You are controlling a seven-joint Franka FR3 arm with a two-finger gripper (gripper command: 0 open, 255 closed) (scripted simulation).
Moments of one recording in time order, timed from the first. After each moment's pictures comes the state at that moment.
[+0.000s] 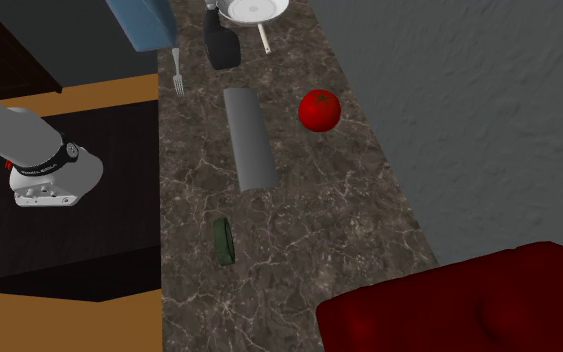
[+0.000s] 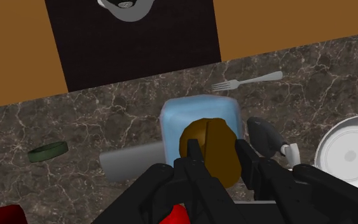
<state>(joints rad) 0.18 -0.49 0.06 -1.85 0.08 1.26 0.45</state>
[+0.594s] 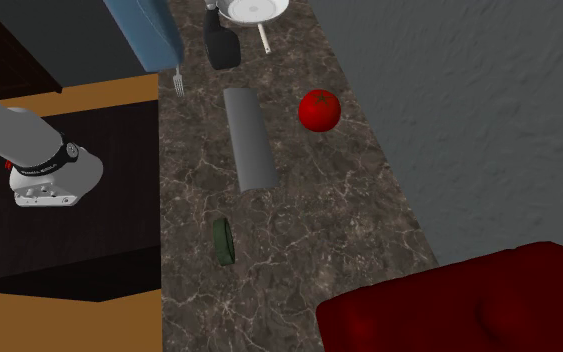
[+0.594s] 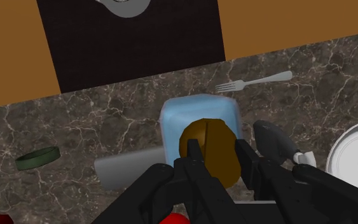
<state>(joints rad) 0.18 -0.55 0.06 -2.02 0.08 1.37 0.44</state>
